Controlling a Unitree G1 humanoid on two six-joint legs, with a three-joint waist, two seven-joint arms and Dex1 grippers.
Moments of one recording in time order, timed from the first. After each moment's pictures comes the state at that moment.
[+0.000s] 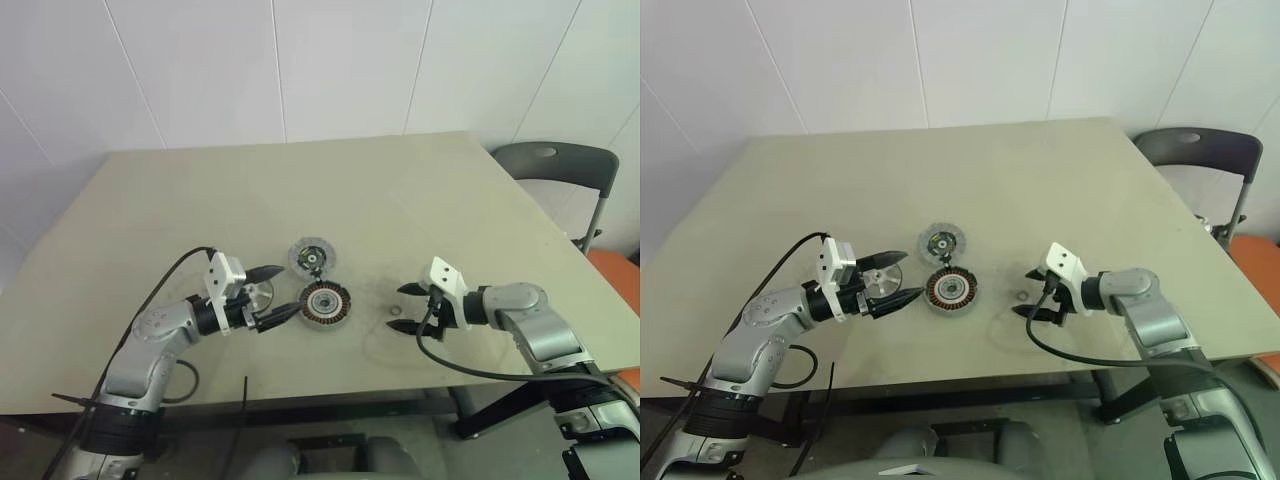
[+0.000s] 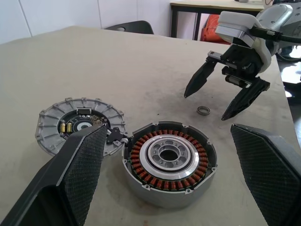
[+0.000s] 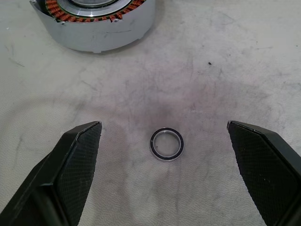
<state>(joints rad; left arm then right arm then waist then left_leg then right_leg) -0.14 0.48 -0.03 -0.12 -0.44 0.25 -0.96 -0.34 -0.68 0.15 0.16 0.16 0.36 1.12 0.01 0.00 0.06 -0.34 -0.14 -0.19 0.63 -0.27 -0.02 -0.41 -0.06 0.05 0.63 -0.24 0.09</state>
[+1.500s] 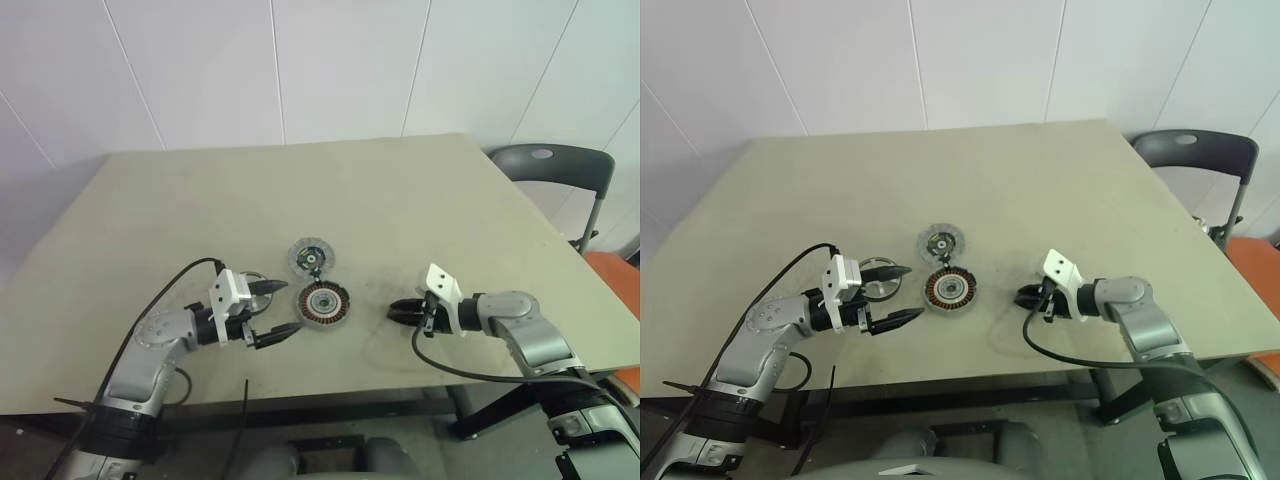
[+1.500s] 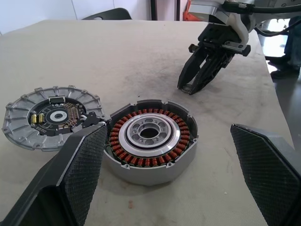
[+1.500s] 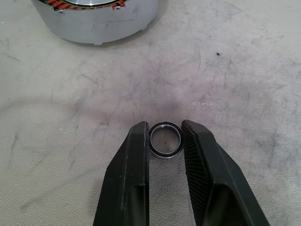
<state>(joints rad) -0.12 0.50 -0.07 -0.05 -0.36 0.10 -1.06 -0.32 -0.65 0.16 0.22 0.15 0.29 1.09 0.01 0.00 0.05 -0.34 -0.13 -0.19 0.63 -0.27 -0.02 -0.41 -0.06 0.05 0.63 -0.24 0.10</state>
